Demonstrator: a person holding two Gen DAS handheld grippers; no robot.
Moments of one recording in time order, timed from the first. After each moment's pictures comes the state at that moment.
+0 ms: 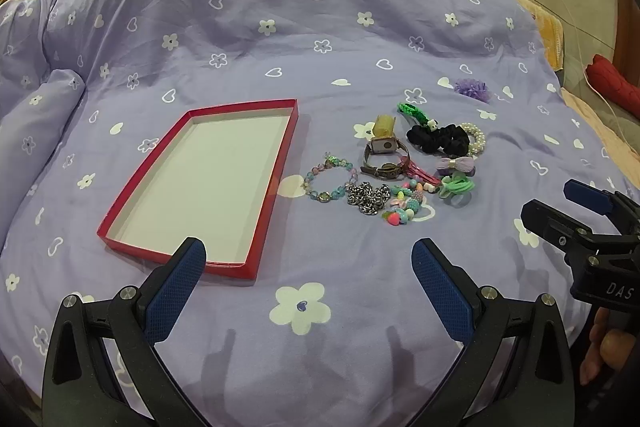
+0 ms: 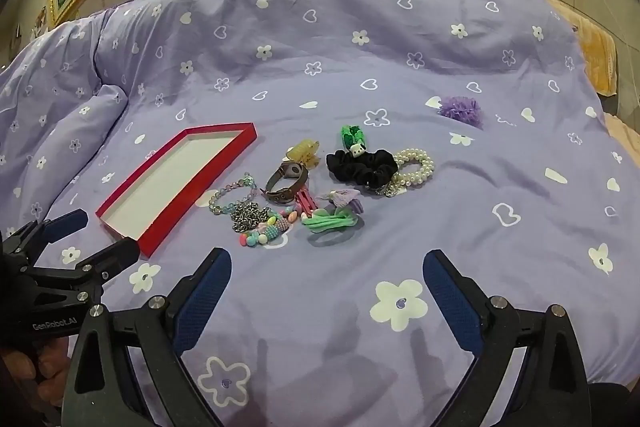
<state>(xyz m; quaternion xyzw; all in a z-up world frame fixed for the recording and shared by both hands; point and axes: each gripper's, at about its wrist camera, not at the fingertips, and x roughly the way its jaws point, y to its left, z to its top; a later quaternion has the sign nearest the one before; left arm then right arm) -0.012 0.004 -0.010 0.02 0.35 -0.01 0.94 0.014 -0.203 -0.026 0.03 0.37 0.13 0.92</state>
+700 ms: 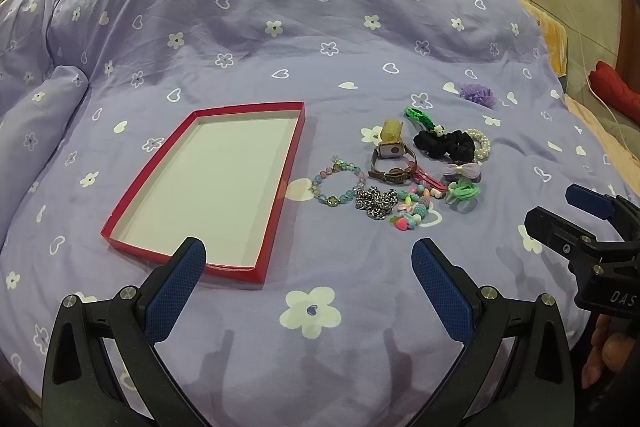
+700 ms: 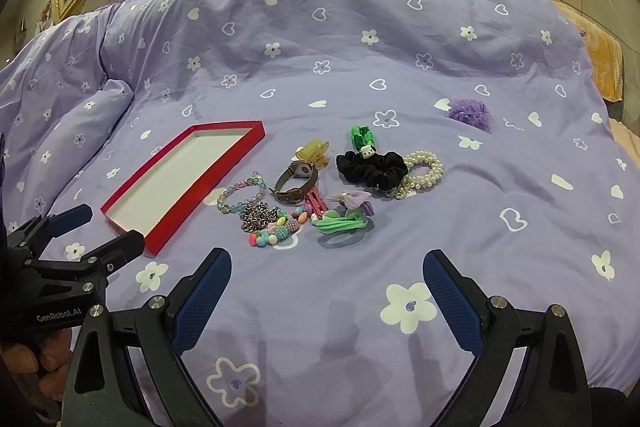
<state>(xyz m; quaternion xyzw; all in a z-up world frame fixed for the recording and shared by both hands) -0.010 0.010 -0.009 0.02 0.35 0.00 0.94 0.015 -0.195 -0.024 0.02 0.37 0.14 0.92</state>
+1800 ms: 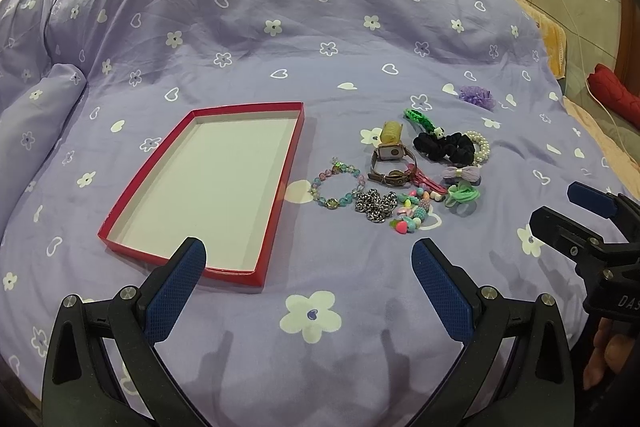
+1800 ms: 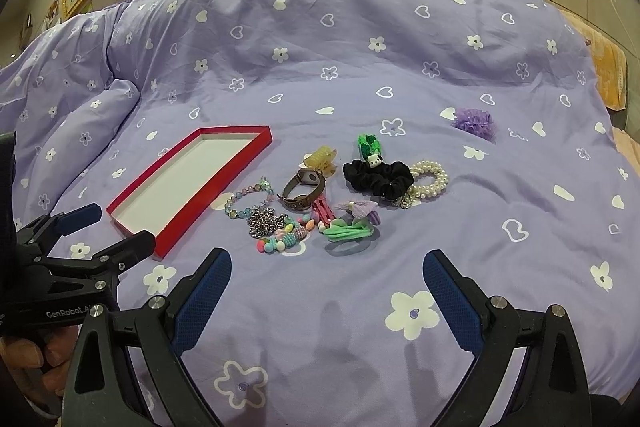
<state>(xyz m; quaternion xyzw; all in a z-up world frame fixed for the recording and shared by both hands) -0.009 0.013 -0.009 0.01 0.35 0.00 0.94 0.015 -0.192 -0.017 0.02 0.36 0.15 0.92</state>
